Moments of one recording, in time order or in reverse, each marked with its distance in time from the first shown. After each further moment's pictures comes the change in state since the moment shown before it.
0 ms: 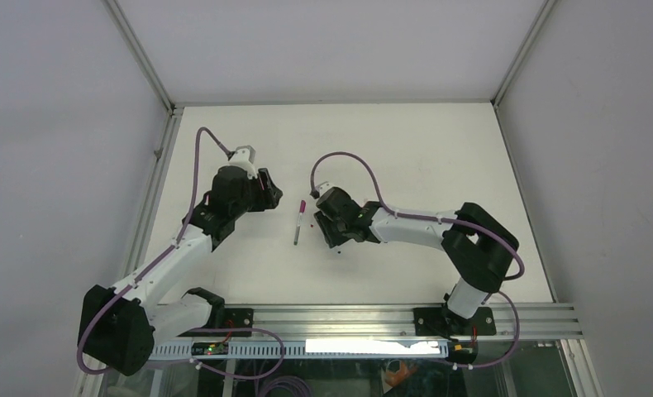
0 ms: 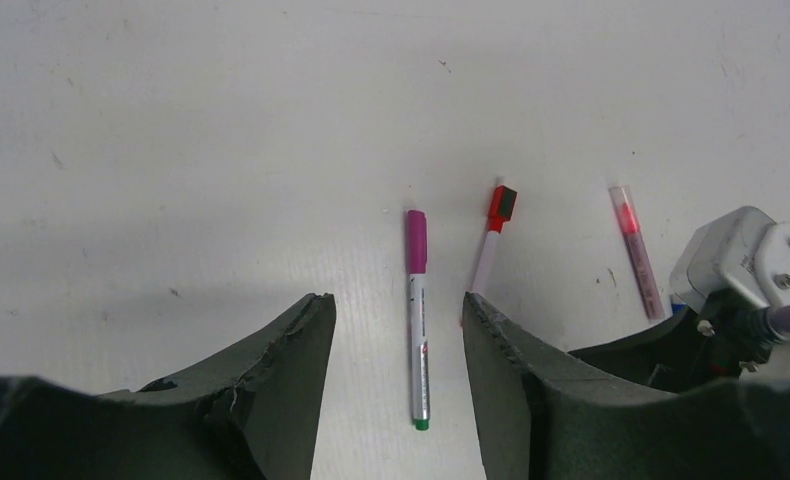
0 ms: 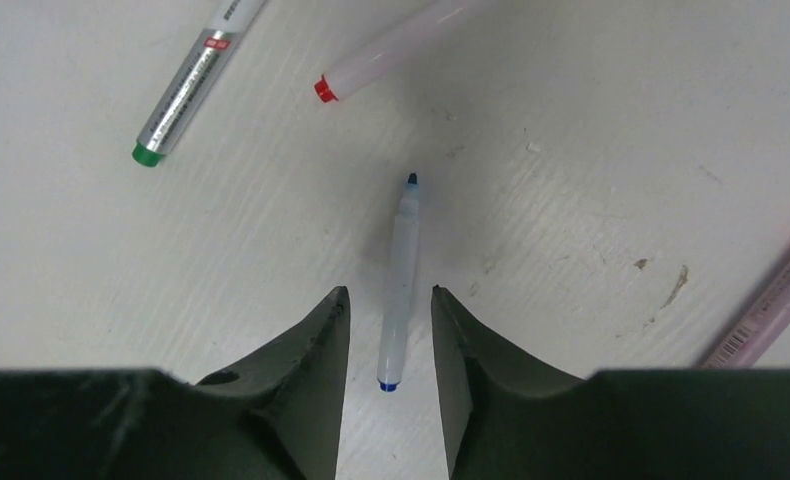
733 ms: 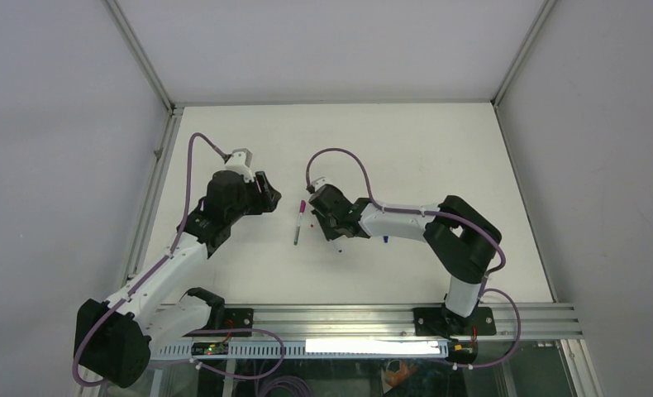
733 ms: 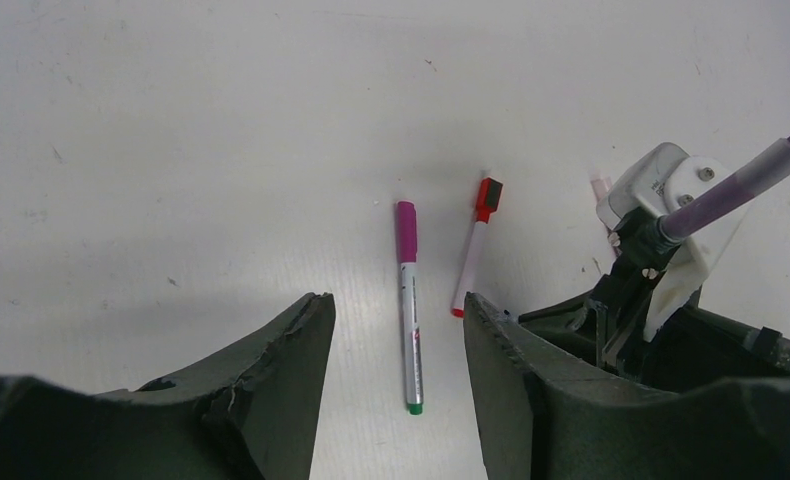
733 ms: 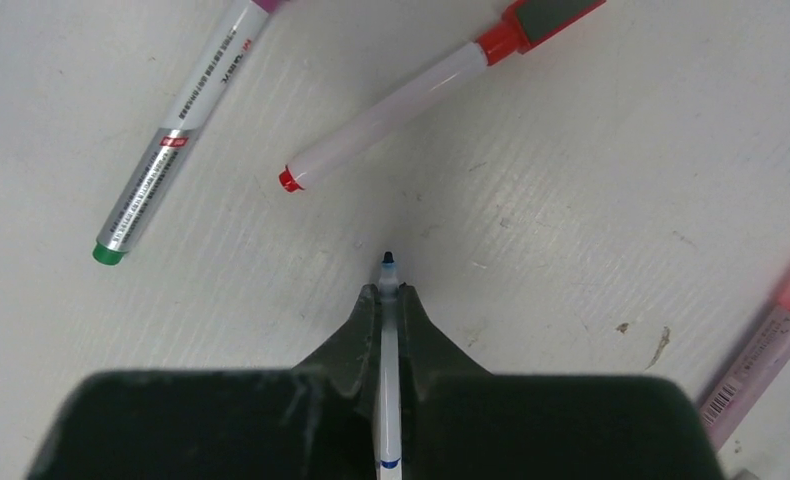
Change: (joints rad) left arm 0.000 -0.089 -0.034 -0.027 0.006 -0.003; right arm 0.000 0.132 0.090 0.027 0.089 0.010
